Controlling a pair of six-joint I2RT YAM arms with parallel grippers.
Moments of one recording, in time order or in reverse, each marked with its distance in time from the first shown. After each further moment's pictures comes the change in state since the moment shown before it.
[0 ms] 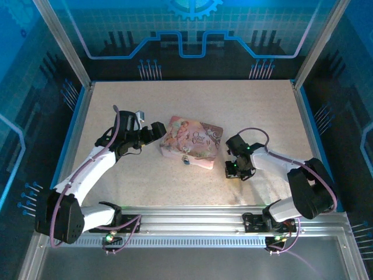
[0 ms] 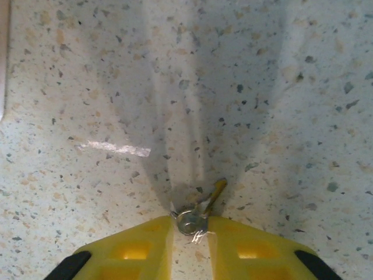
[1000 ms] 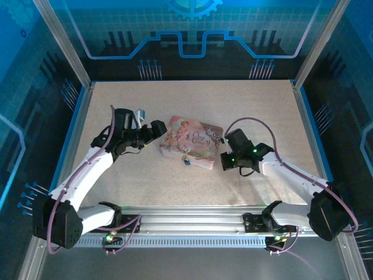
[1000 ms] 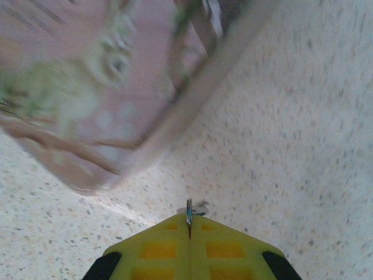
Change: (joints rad) left arm -0.006 -0.046 0.055 -0.063 0.131 -0.084; right arm 0.105 -0.235 0.099 0.040 0.092 -0.169
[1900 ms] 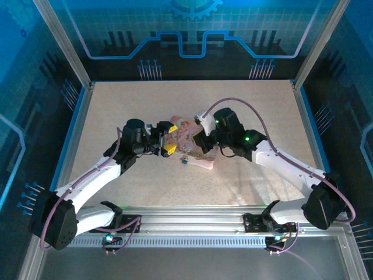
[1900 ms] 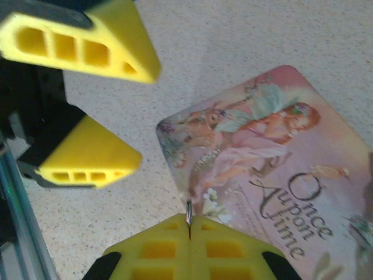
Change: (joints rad) left arm -0.177 -0.010 -0.210 0.470 0.019 -1.003; right arm 0.106 0.129 0.268 0.266 -0.262 -0.215
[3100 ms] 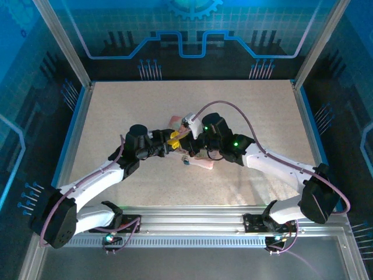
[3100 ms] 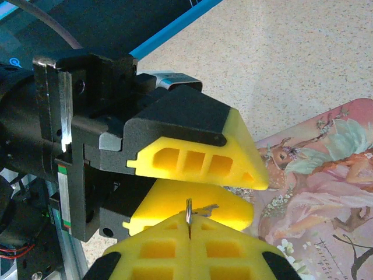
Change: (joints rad) left arm -0.056 0.011 -0.079 0.185 -0.085 -0.276; right arm 0.109 0.056 -0.018 0.192 -0.010 0.124
